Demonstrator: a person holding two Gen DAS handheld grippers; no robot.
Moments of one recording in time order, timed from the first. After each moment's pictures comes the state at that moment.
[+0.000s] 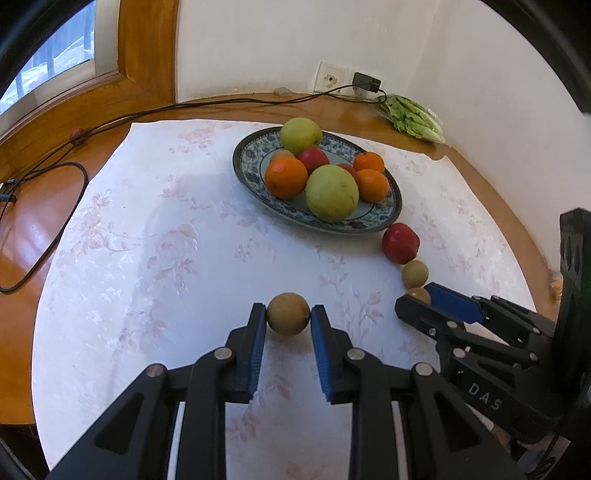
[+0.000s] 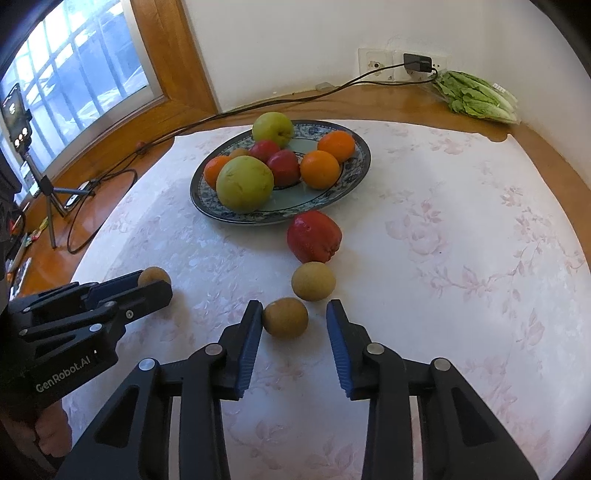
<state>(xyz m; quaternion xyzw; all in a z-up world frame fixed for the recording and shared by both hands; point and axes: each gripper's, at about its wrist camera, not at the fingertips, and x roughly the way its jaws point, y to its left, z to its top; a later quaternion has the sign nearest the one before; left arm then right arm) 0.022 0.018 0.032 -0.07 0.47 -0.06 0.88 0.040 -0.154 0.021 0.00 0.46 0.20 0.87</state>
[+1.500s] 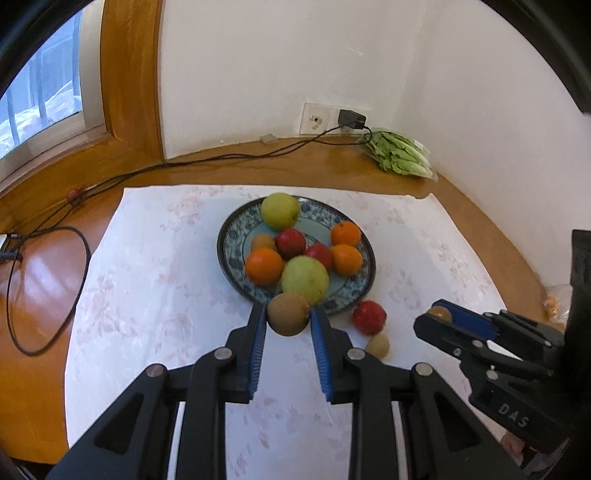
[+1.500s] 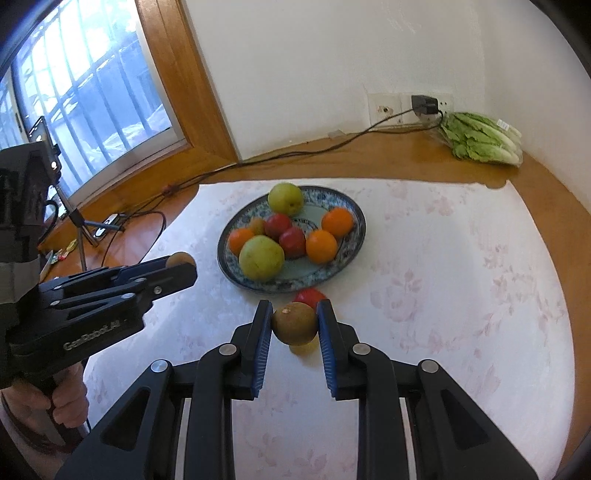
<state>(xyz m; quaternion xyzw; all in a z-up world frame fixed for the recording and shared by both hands) 0.053 0.005 0.093 -0.05 0.42 -0.06 0.90 0.050 -0.177 0.081 0.02 0.41 0.24 0.88</state>
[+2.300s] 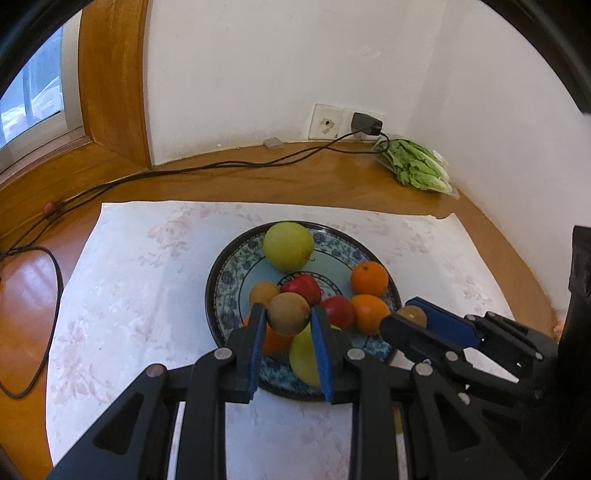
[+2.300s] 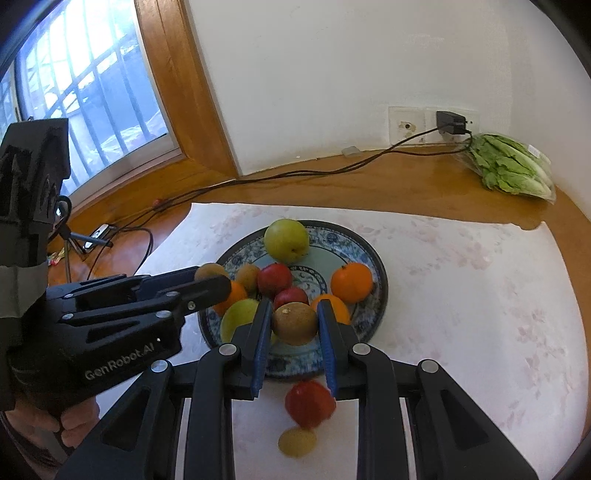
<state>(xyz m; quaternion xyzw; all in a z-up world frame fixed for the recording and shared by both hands) 0.122 0.008 0.072 -0.07 0.42 -0.06 0.90 0.118 -0.144 0.066 0.00 0.38 0.26 0.89</state>
